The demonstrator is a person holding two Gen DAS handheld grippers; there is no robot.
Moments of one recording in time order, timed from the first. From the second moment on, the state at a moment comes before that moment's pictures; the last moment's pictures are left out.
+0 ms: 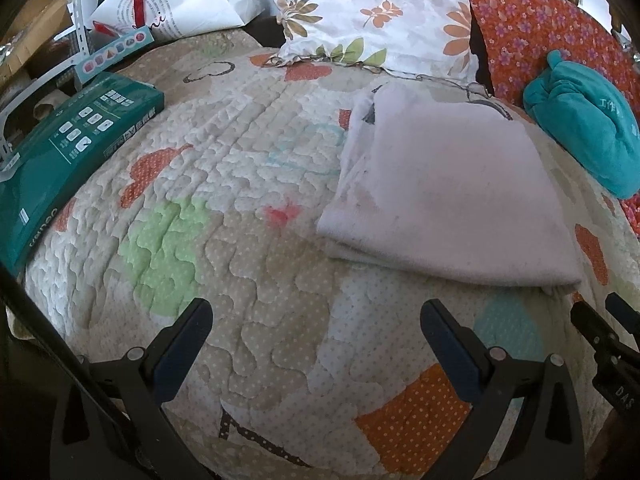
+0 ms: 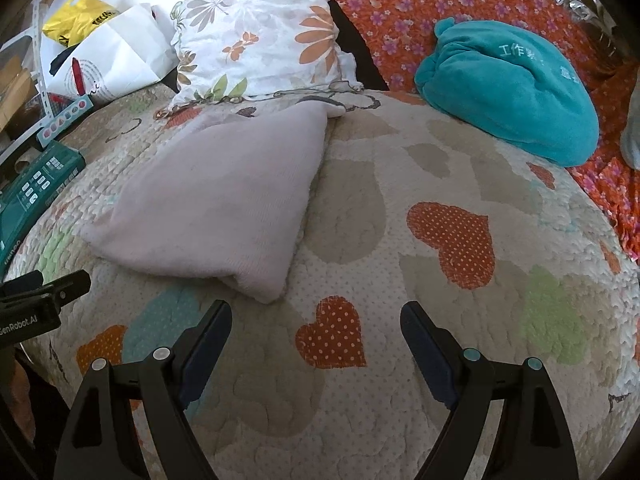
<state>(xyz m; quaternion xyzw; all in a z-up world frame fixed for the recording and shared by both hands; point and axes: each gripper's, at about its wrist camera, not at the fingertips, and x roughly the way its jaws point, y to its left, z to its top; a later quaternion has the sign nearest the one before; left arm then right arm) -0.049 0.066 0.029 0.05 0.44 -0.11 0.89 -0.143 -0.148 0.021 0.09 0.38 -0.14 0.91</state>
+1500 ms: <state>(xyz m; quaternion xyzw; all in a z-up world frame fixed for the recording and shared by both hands) -0.061 0.061 0.028 0.03 0.46 -0.18 0.87 -0.153 -0.138 0.028 0.08 0.37 -0.16 0.91</state>
